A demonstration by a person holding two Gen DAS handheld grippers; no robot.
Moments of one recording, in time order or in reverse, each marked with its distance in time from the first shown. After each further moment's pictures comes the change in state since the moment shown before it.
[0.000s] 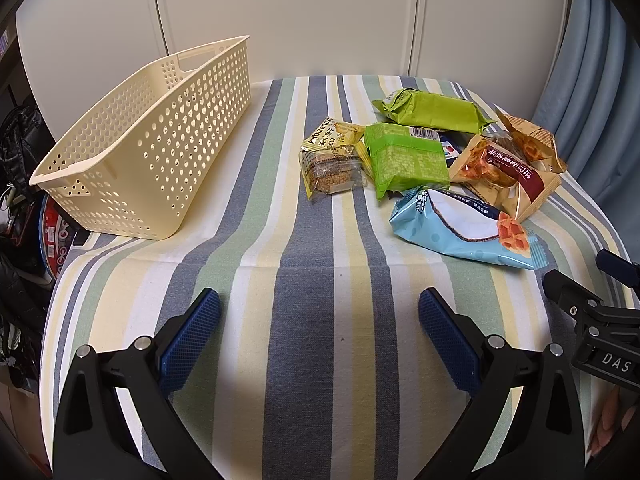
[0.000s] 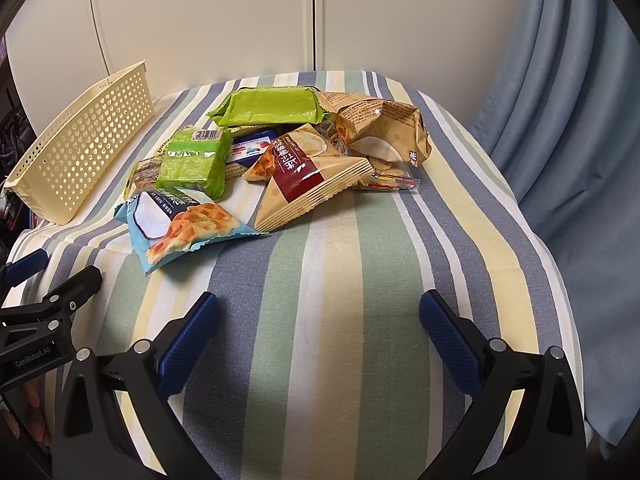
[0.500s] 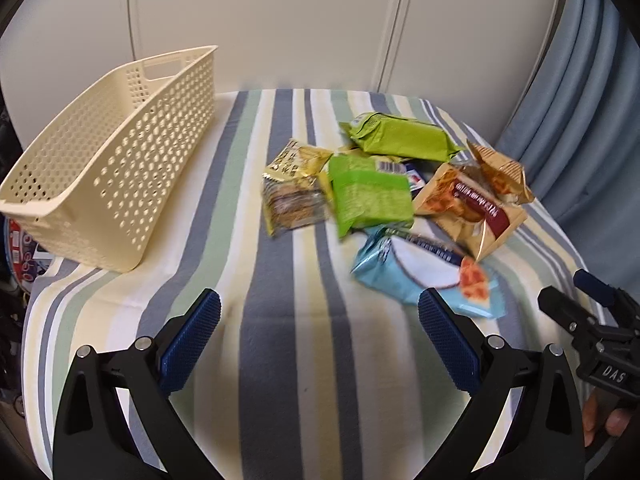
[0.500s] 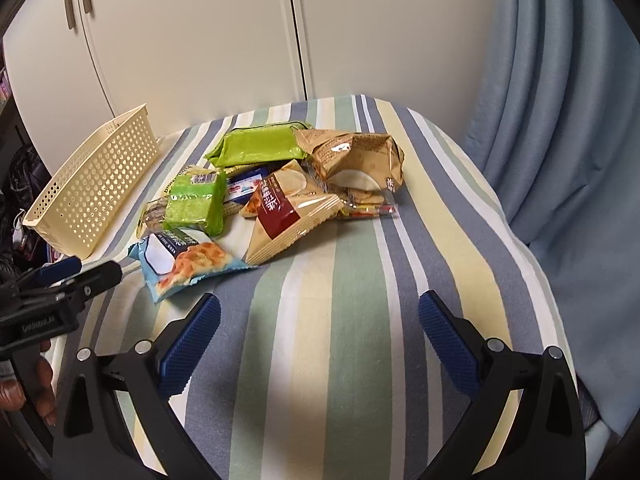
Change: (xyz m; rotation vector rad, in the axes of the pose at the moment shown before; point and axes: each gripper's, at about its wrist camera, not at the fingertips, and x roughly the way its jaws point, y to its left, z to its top) left arm 0.005 -0.003 0.033 -0.016 -0.006 -0.166; right arm -0.021 -0.029 0.010 0.065 -0.079 0.066
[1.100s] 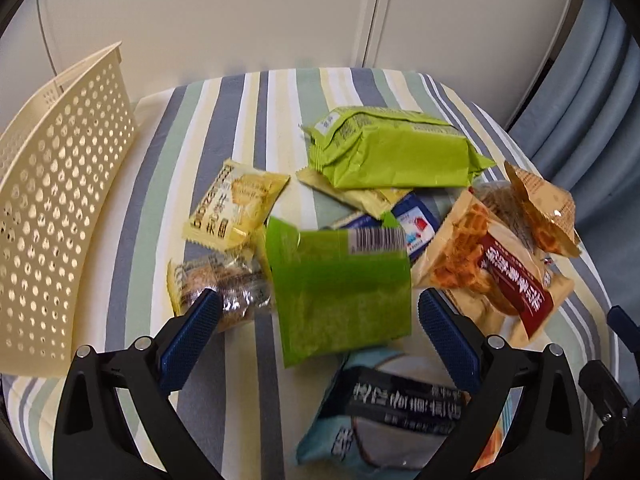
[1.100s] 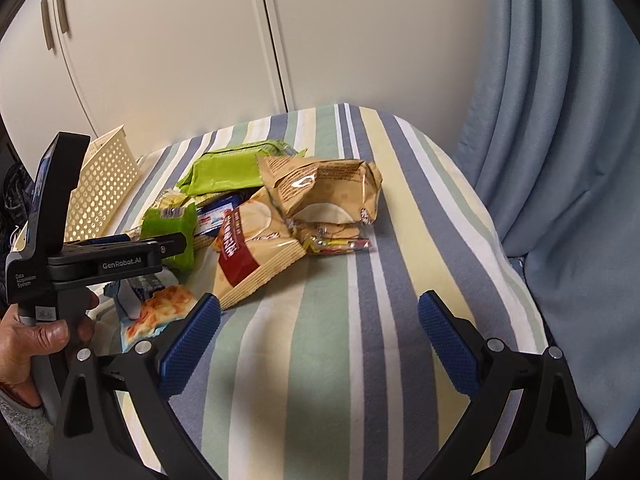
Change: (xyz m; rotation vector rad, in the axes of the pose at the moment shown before) left arm 0.097 -0.043 0.073 0.066 0.117 -0.003; right arm 0.017 -0.028 0.026 0.042 -0.012 -0.003
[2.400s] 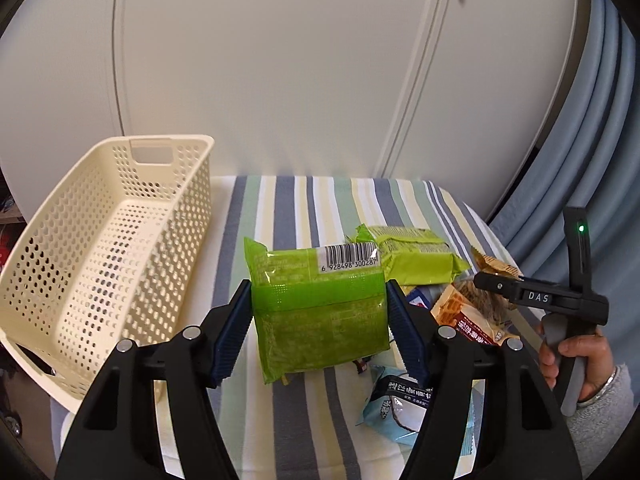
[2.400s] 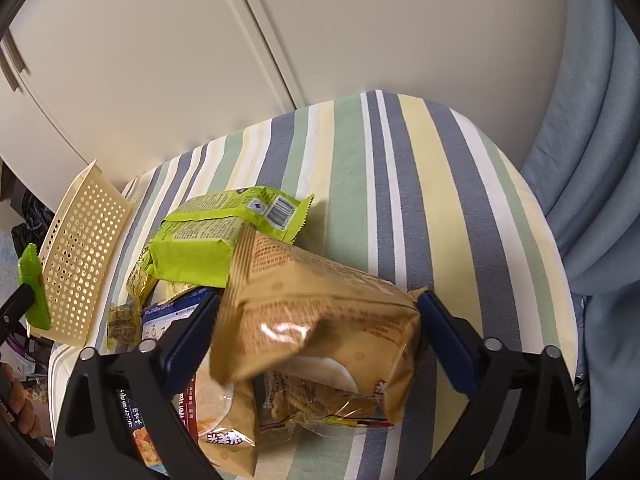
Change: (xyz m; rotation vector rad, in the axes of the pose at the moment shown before) left arm -0.107 0.066 0.020 -0.092 -0.266 -0.036; right arm 0.115 -0.026 0.101 0.038 0.160 0.182
